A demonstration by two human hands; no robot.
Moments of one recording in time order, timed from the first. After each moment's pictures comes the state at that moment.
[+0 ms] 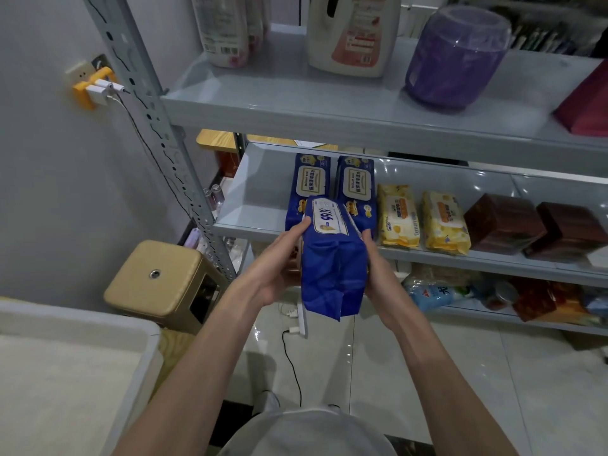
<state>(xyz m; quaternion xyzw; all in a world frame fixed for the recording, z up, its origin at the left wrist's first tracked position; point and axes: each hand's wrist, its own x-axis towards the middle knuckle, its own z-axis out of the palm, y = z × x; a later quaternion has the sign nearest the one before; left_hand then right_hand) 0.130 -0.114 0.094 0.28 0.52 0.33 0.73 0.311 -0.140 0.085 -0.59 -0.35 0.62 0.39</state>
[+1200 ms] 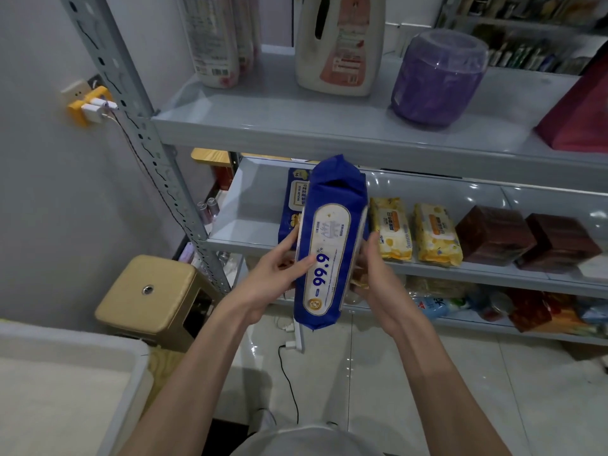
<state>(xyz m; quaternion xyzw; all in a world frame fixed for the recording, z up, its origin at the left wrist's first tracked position) 0.127 -0.117 0.099 0.48 0.49 0.33 0.64 0.324 -0.131 0.100 -0.58 -0.38 0.60 0.40</state>
